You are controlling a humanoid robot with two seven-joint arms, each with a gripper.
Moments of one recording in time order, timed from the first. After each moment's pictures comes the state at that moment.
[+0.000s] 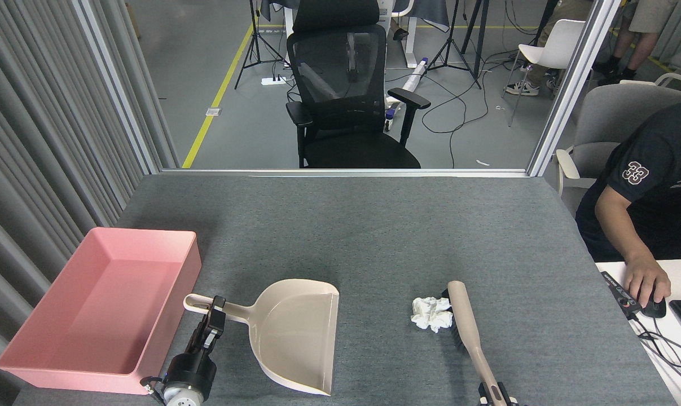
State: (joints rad) left arm -0.20 -0.13 0.30 -1.05 -0.76 -0.41 -0.06; right arm 0.32 0.12 -0.18 -1.61 1.52 -0.28 -0.06
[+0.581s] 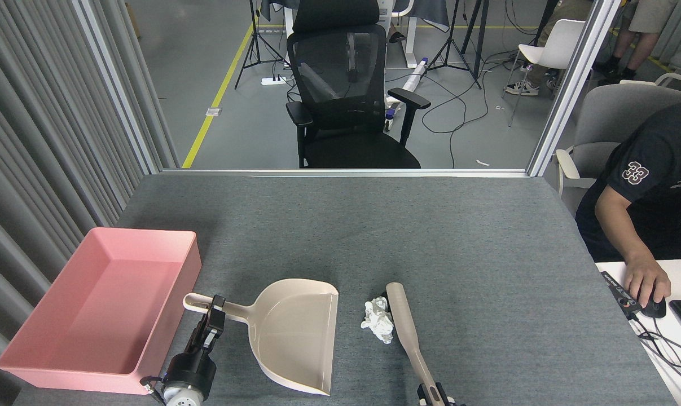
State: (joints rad) left arm -0.20 -0.12 0.30 -1.05 -0.76 -0.41 -0.06; right arm 0.32 0.13 0.09 -1.58 1.46 -0.17 -0.07
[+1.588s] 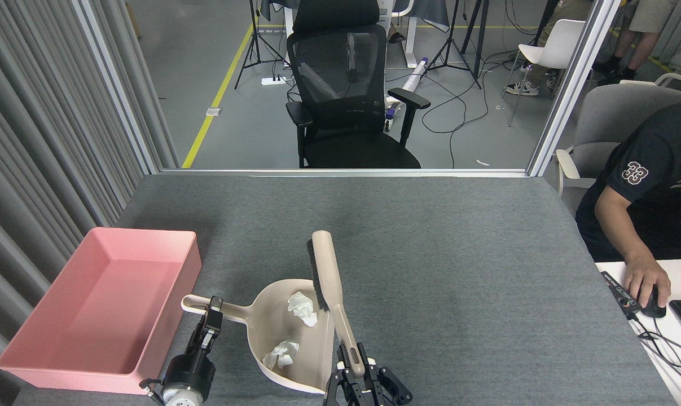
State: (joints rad) left arm -0.20 -0.12 0.30 -1.04 -0.71 -0.41 -0.06; right arm 0.22 0.17 0.48 -1.65 1.45 0.18 -0.12
